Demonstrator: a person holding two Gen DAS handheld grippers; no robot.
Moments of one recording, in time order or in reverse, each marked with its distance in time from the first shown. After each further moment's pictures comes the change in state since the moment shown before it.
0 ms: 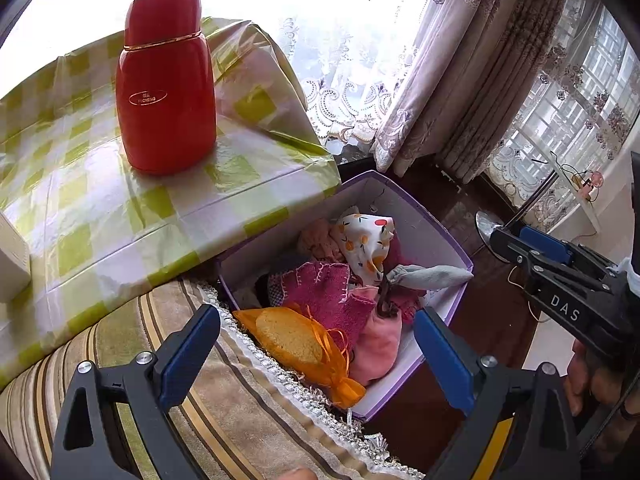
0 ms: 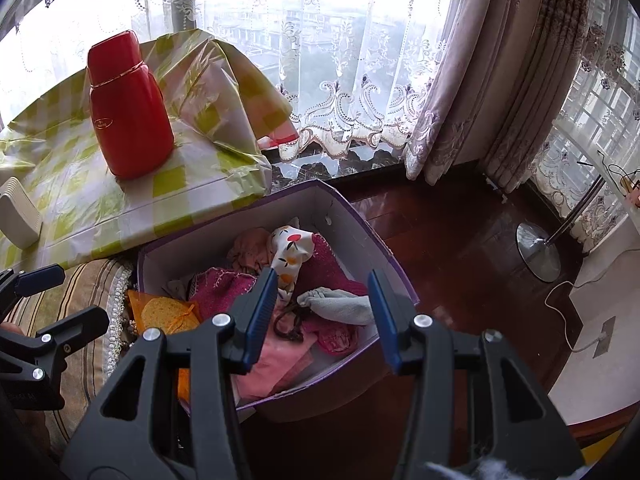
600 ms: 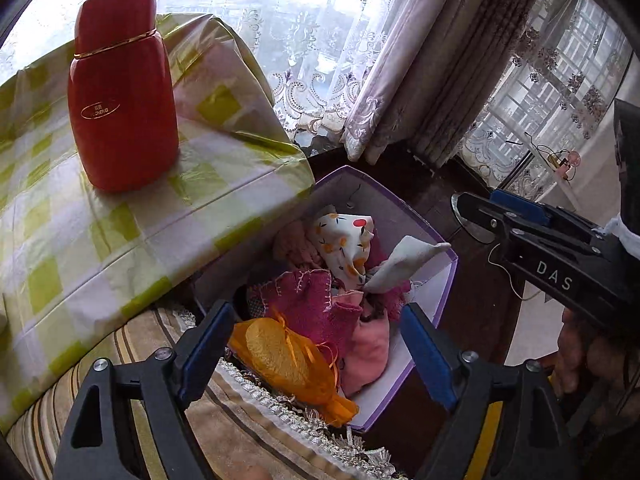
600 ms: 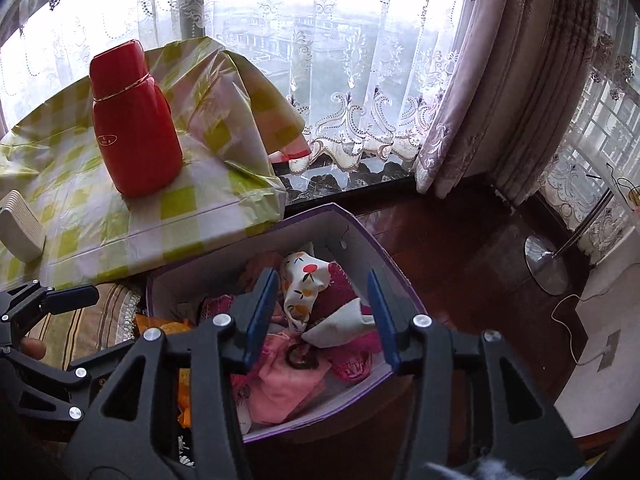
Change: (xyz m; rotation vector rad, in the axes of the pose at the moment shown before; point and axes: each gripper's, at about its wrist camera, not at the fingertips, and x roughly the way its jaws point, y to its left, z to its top) left arm 0.021 -0.001 0.015 0.074 0.038 -0.087; right arm 0.009 0.014 0.024 -0.013 -0.029 0.023
